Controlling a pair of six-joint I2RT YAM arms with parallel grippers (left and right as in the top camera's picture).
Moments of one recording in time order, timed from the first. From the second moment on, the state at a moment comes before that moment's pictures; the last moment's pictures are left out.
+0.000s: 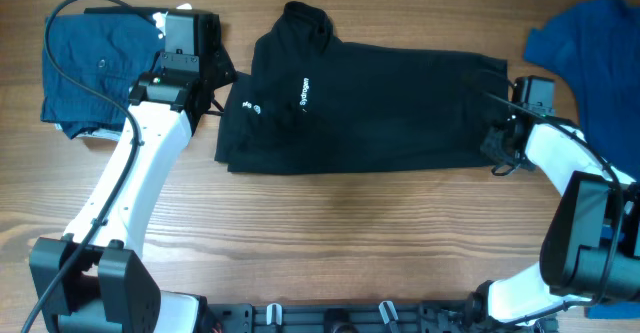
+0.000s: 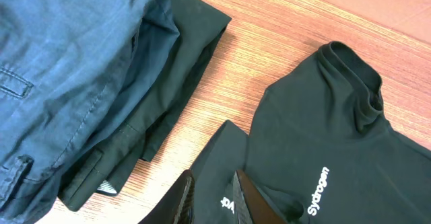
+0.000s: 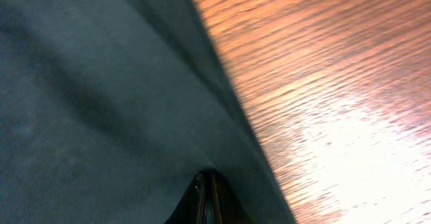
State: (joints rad) left arm -0.16 1.59 1.28 -0.54 -0.21 -0.47; right arm -0.22 1.74 0.91 -0.47 0.17 0.22
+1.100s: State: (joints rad) left arm -0.23 2.04 1.33 0.30 0.24 -0.47; right arm -0.27 1.73 1.34 -0.46 -0.11 0.10
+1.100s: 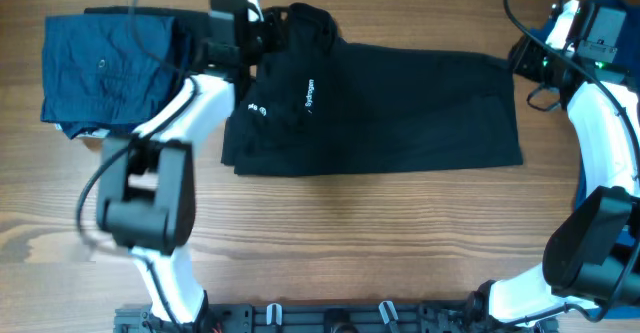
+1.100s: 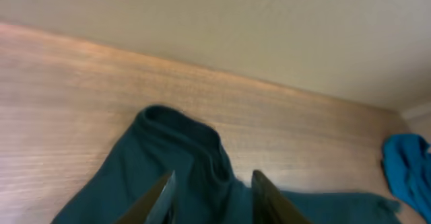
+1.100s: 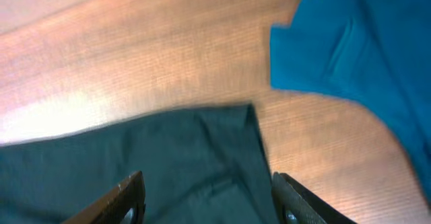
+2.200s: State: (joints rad) left arm -0.23 2.38 2.18 -0.43 0.19 -0.33; right arm -0.27 2.00 1.34 -0.29 -0.09 0.09
